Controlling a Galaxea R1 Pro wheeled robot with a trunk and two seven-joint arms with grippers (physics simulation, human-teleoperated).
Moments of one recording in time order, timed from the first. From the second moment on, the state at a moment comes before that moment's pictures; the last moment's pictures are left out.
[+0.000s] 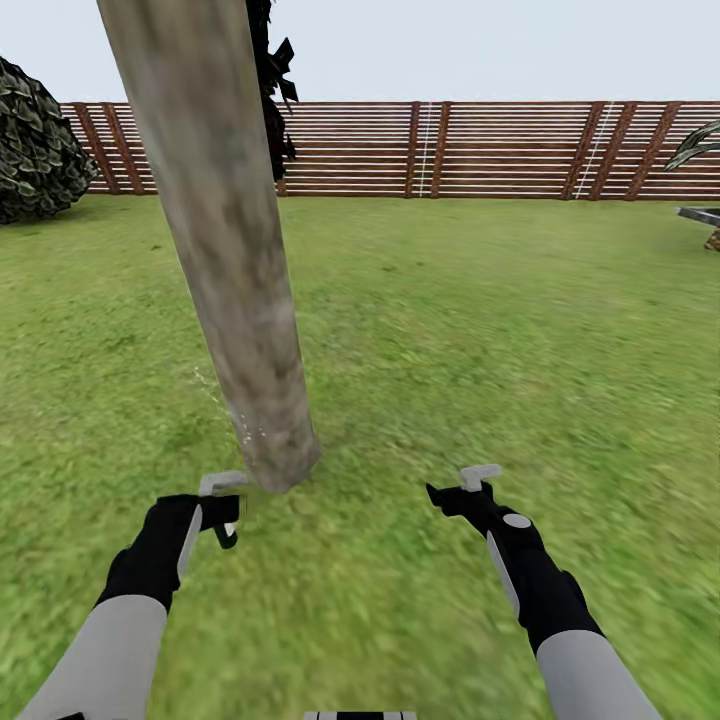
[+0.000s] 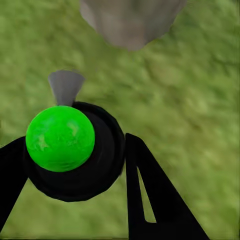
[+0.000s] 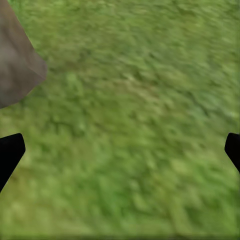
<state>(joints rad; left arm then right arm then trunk) -0.69 -0.02 0.31 -0.88 -0.22 0.69 -0.16 -0.59 0.05 -0.11 -0.93 0.18 0.25 0.25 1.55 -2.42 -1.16</state>
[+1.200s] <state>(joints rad) -0.91 -0.02 0.16 -1.17 -0.20 1.03 -0.17 -0.59 0.05 -0.11 -0.93 0.18 0.25 0.25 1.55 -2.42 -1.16</state>
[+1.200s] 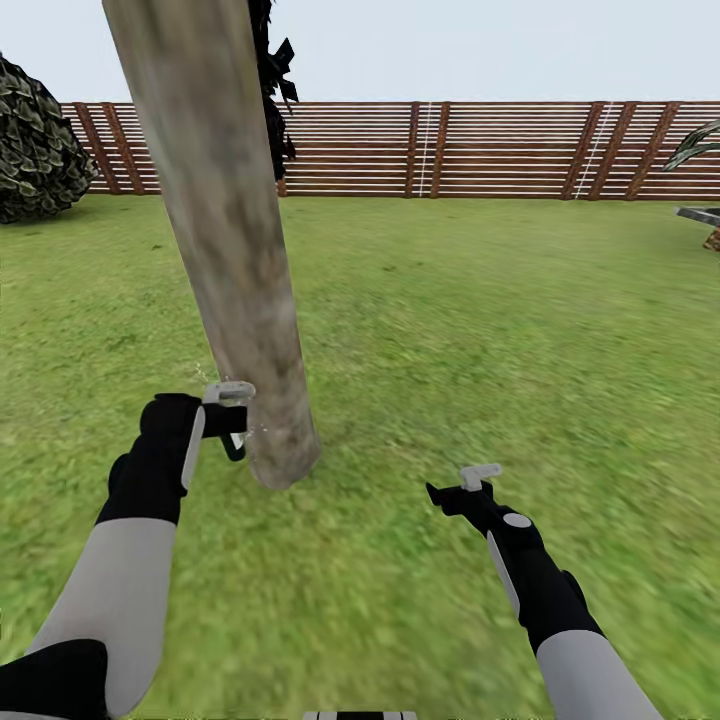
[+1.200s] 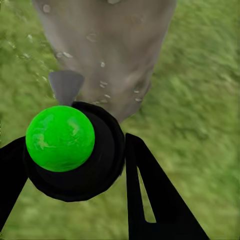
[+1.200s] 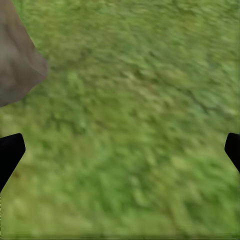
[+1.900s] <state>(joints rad) -1.04 0.01 0.17 -1.15 -0.21 1.03 -0.17 -0.59 0.05 -0.11 -0.93 0.18 0.25 0.25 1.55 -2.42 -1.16</state>
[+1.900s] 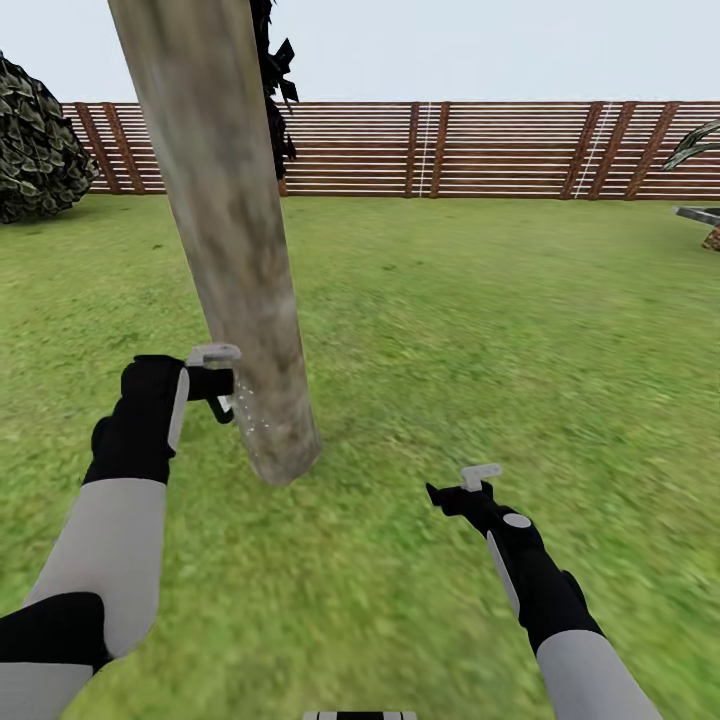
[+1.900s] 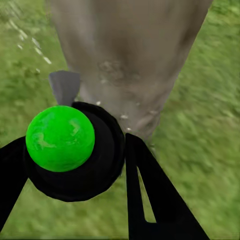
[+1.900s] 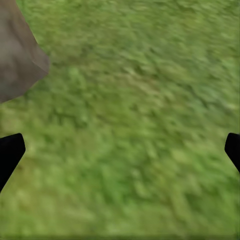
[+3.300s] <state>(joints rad) -0.65 -0.08 0.17 -0.79 -0.13 0.44 0.11 -0.59 0.05 -0.10 -0.92 0.18 0.25 0.25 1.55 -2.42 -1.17</state>
